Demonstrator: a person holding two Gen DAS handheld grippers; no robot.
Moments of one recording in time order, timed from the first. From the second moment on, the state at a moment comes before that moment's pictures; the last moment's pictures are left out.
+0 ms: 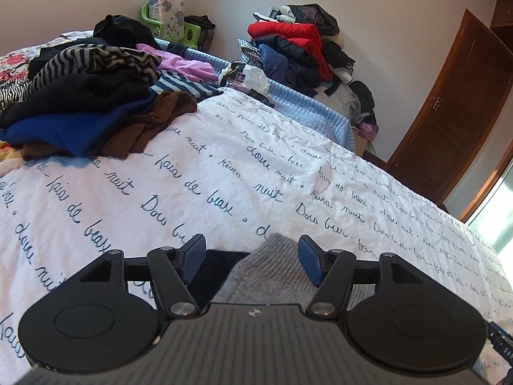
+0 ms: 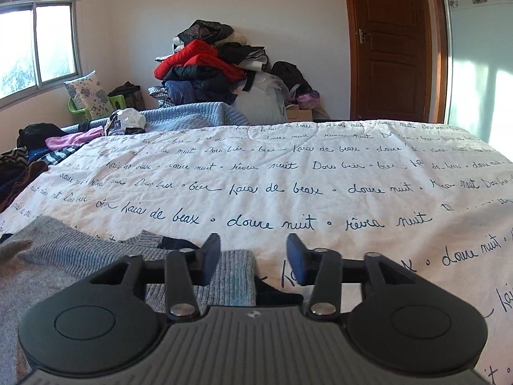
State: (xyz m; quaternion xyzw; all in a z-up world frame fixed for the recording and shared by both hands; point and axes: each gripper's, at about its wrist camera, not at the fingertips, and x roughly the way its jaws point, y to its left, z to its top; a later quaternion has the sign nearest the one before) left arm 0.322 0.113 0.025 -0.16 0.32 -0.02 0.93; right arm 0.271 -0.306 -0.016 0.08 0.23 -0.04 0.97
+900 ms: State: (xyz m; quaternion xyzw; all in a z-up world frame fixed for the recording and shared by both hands) left arm 0.189 0.163 -0.025 -0.09 0.37 -0.15 0.91; right arm 0.117 -0.275 -0.048 0.14 0.34 0.10 0.92
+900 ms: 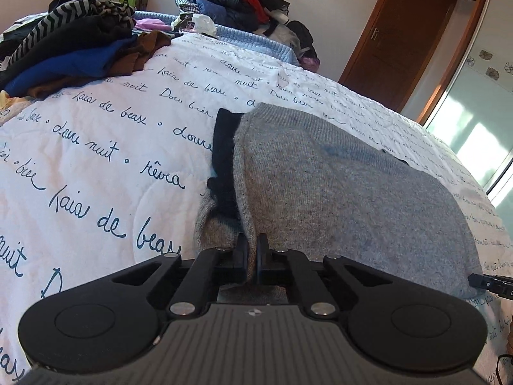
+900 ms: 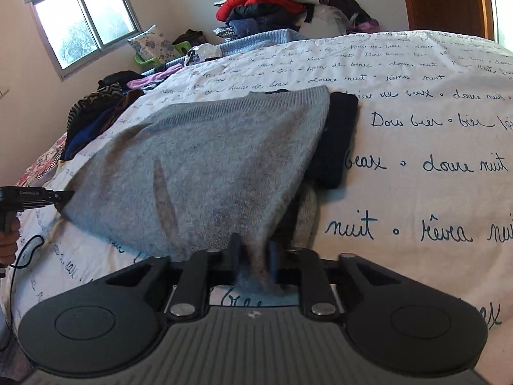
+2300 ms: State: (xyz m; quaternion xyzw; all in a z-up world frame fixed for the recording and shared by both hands) left arm 0.172 0.066 -0.008 0.08 0.32 -0.03 0.94; right arm 0.119 -0.202 -0.037 0.02 0.31 0.05 0.95
